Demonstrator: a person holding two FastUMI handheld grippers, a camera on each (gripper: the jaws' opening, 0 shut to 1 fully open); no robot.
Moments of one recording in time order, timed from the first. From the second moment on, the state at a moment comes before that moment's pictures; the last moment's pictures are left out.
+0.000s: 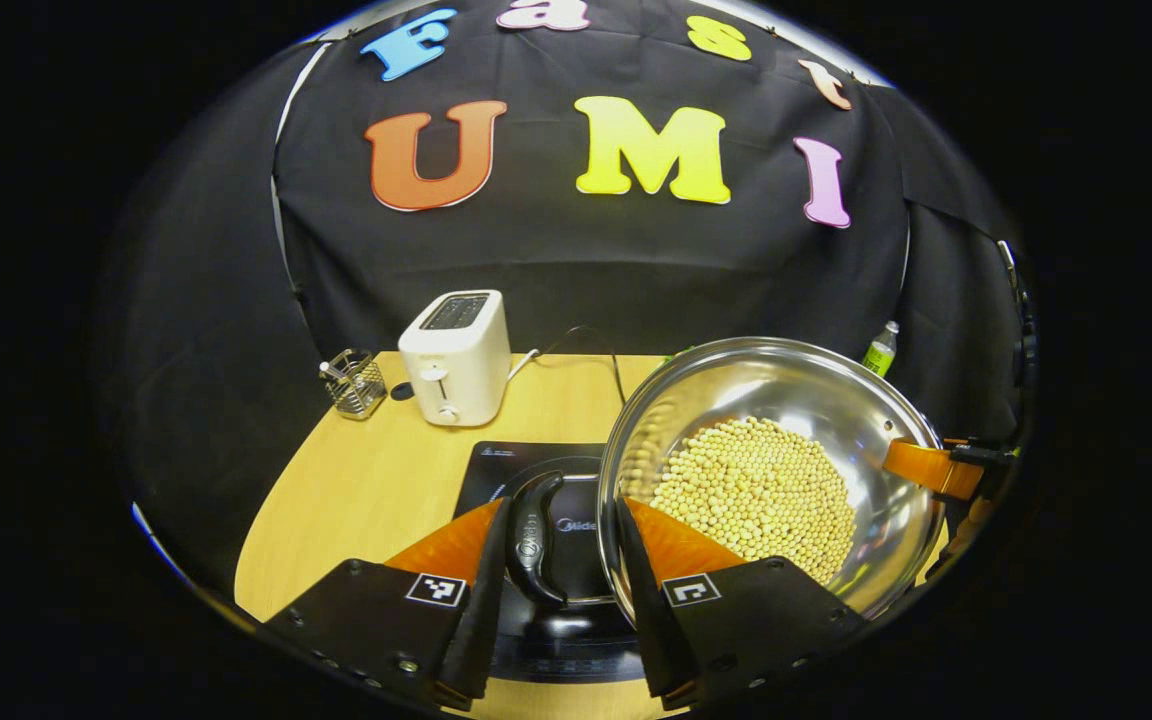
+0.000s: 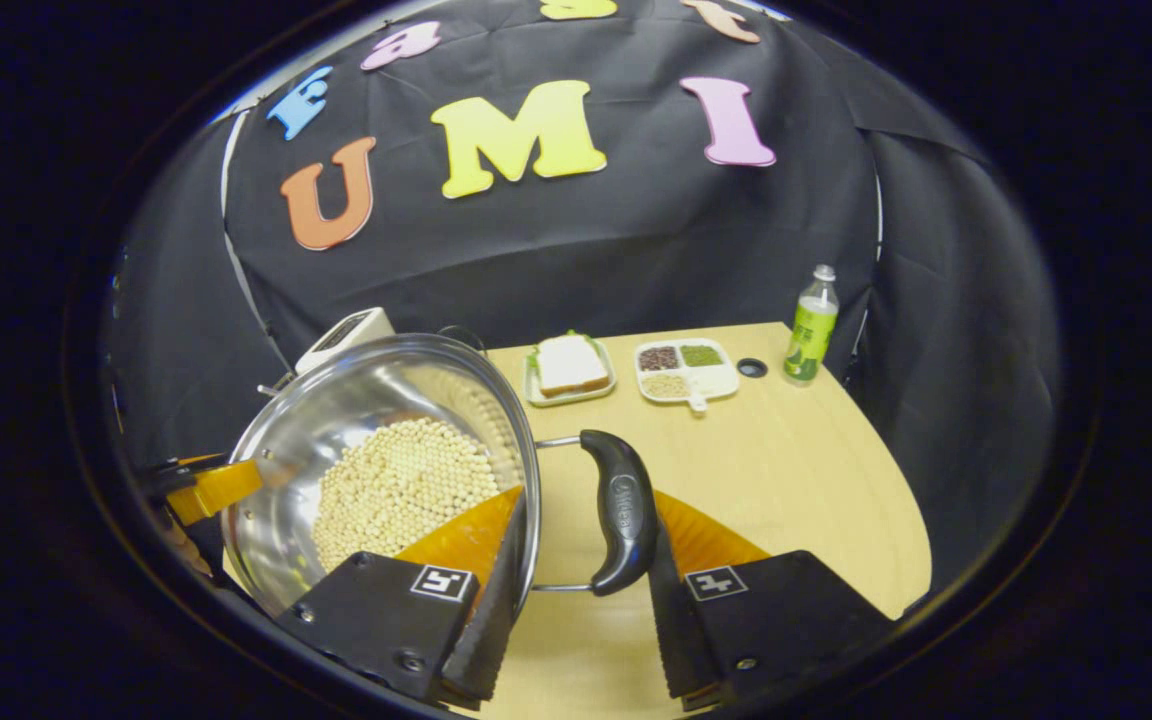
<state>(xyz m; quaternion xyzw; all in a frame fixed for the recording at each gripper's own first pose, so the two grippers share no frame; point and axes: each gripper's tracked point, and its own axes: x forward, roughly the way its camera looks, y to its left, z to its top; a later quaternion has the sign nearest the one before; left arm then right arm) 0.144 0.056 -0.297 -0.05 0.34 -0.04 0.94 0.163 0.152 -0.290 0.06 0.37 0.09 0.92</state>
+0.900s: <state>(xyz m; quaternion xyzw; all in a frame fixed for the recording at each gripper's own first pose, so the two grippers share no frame) 0.196 0.142 -0.389 -0.05 0.37 0.01 0.93 0.211 0.269 -0.384 0.06 0.40 0.11 0.91</state>
